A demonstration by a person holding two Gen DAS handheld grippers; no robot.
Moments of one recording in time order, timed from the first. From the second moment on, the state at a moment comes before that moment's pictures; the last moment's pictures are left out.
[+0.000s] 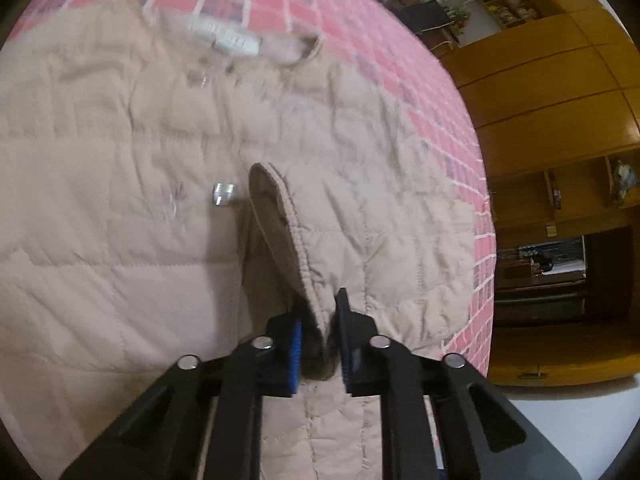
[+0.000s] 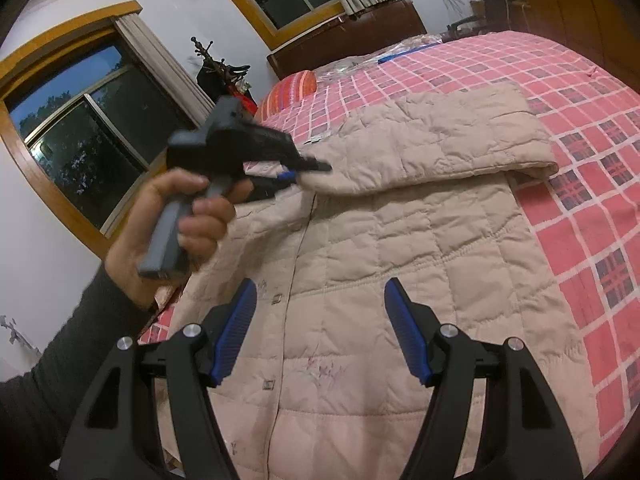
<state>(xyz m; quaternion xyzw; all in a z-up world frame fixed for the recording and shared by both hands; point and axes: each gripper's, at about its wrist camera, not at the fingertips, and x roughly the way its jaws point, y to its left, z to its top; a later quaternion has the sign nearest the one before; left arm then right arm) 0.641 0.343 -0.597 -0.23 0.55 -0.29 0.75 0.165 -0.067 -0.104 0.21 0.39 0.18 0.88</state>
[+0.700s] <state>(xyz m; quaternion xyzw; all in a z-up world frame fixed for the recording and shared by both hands) 0.626 0.506 -0.498 -0.23 0.42 -0.25 0.84 0.169 -0.051 -0.104 0.22 0.39 0.21 0.87</state>
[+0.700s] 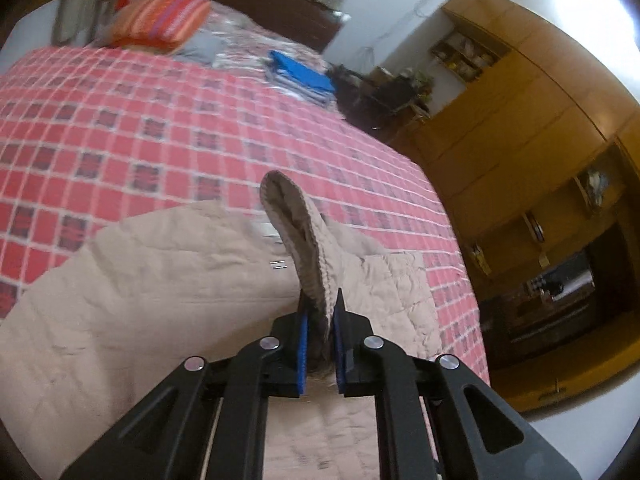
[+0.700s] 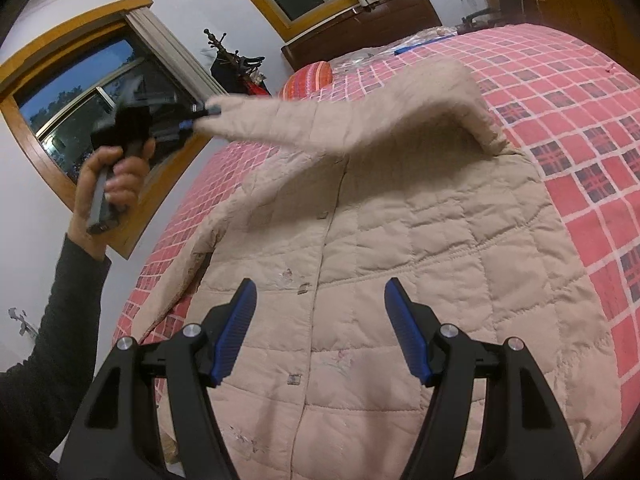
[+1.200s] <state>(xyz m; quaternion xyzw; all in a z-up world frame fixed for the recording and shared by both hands) 0.640 0.571 -0.621 -0.26 0.51 -0.12 0.81 0.182 -0.037 -0.111 0.21 0.41 0.22 0.86</state>
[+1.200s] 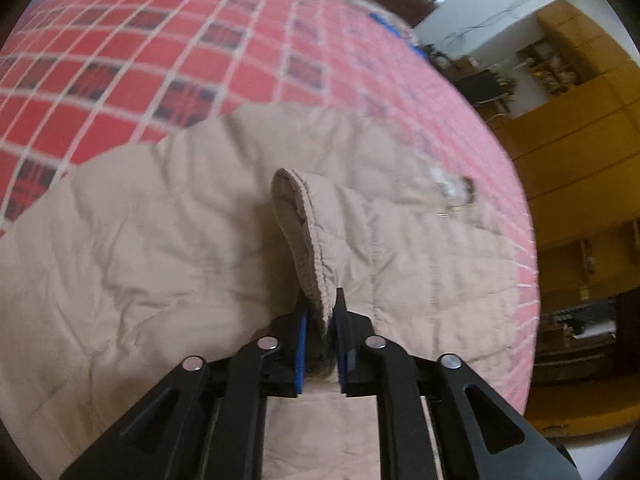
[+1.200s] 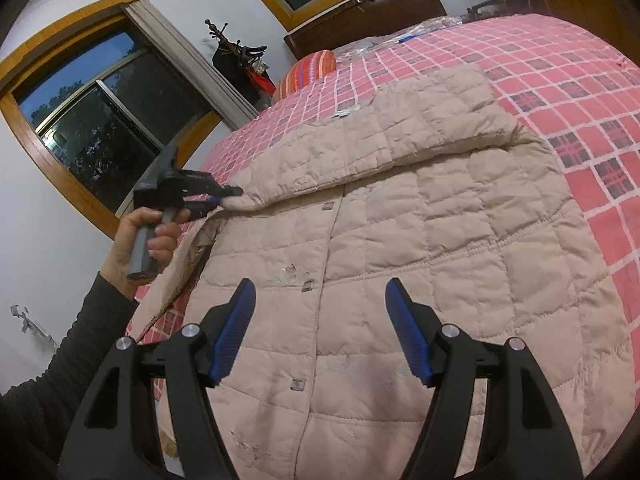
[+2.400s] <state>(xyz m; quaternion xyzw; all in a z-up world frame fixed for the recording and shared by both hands) 0.342 0.801 -0.665 -0.46 0.34 0.05 0.82 0.186 0.050 -0.083 0.15 0.40 0.35 0.83</state>
